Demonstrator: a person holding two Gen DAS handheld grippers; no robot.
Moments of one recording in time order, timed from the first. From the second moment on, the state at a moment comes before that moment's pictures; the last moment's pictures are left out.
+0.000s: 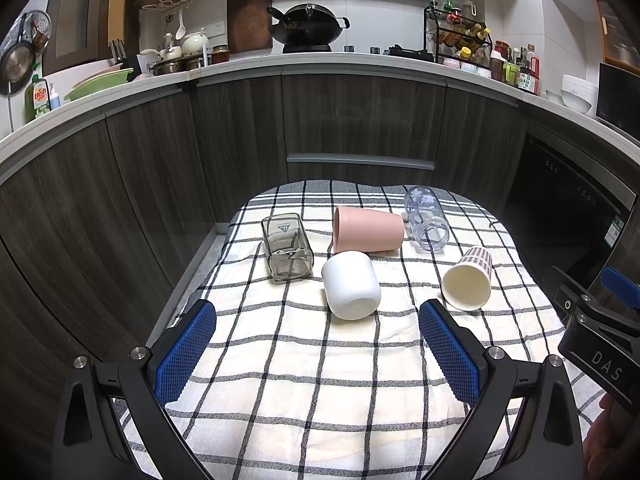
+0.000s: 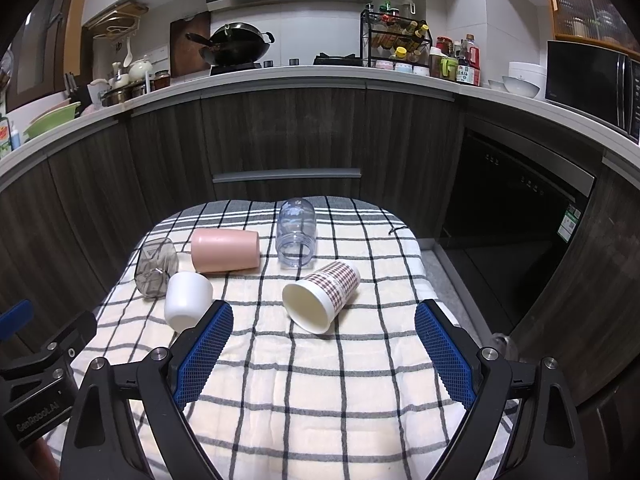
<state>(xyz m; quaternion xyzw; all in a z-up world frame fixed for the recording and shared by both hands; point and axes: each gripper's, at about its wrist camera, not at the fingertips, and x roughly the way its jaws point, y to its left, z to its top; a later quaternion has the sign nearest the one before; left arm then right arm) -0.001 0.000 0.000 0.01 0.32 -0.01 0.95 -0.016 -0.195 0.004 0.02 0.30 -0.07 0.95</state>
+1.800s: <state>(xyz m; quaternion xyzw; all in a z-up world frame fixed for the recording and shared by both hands) -0.001 0.000 0.001 0.01 0.32 -0.01 0.95 -0.016 -0.197 0.005 0.02 0.30 -0.07 0.95</state>
